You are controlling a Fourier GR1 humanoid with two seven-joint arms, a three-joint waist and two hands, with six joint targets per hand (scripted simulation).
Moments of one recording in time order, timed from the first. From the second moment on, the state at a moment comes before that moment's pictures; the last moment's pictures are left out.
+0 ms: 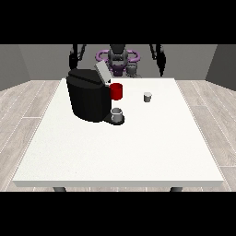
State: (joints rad) left arm 0.00 0.08 0.04 -1.56 -0.02 0.01 0.00; right arm 0.02 -0.12 -0.02 -1.56 -0.01 0.05 -0.03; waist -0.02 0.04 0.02
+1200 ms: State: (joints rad) left arm -0.19 0.35 -0.01 -1.42 -0.28 -0.19 -0.05; right arm -0.09 -0.04 0.01 -1.52 0.15 -0.15 -0.01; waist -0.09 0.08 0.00
